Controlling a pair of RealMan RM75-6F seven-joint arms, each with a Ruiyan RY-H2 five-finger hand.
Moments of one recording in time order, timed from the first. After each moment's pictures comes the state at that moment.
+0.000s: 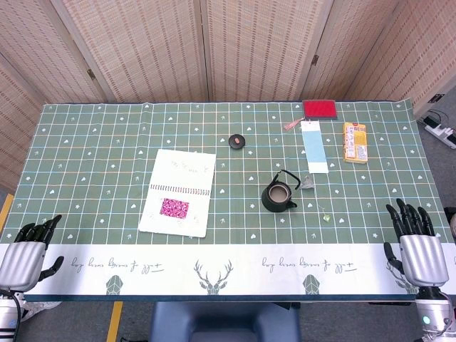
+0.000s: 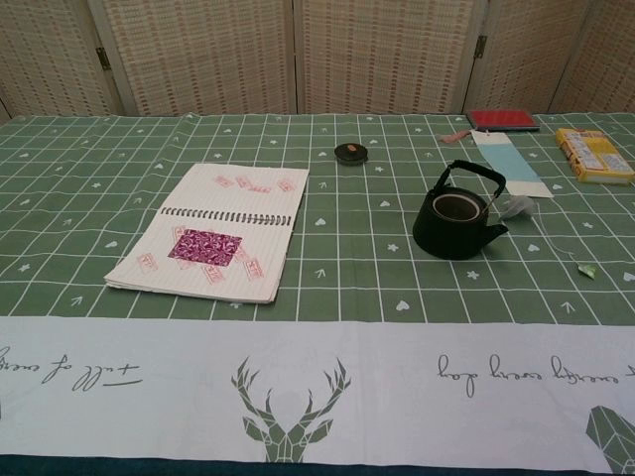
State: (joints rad) left arm -0.13 -1.14 -0.02 -1.61 1.47 1.41 0.20; right arm 0.06 -1.17 0.05 -1.65 -1.47 1.50 -0.26
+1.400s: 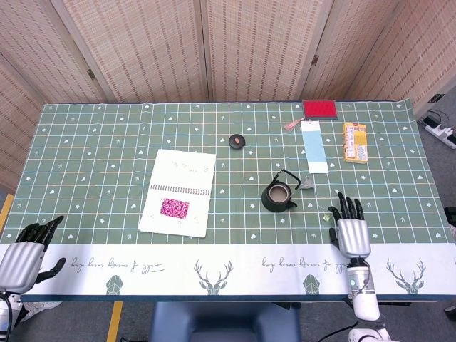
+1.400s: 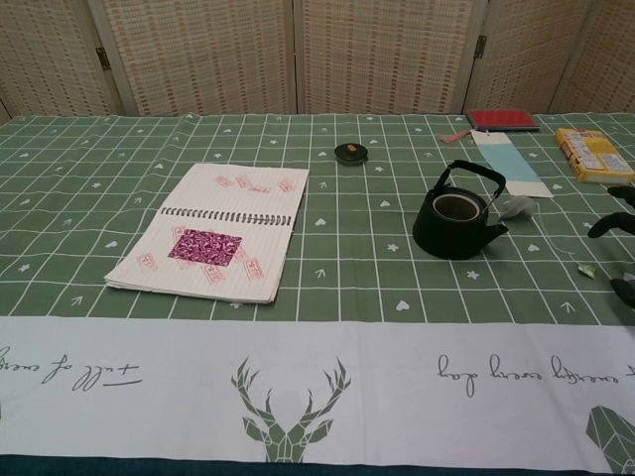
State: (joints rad) left arm -0.13 -1.10 0.00 -1.60 1.53 1.41 0.05; right arm 0.25 -1.78 0.16 -1.01 -1.37 1.30 -0.23
